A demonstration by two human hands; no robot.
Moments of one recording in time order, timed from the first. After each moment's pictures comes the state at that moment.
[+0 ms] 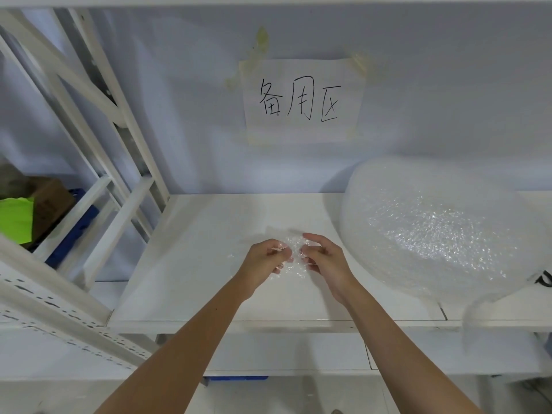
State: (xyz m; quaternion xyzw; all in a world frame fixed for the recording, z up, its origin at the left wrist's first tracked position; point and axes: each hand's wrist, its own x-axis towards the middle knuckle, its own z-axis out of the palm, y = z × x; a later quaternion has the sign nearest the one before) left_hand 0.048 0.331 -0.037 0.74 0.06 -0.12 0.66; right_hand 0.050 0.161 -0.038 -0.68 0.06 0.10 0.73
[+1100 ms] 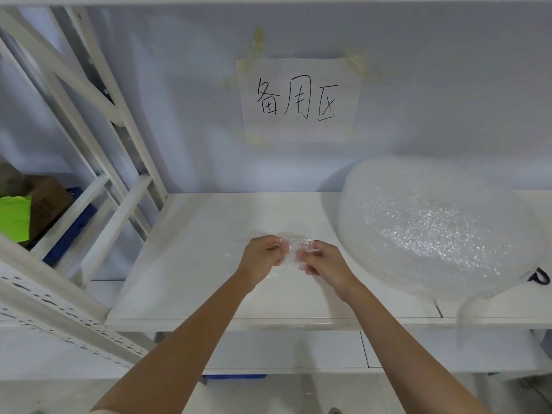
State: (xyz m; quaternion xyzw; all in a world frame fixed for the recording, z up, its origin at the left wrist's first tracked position) left_hand 0.057 0.324 -0.046 0.75 0.07 -0.07 0.65; right_hand 0.053 0.151 -0.046 -0.73 0.04 0.14 0.67
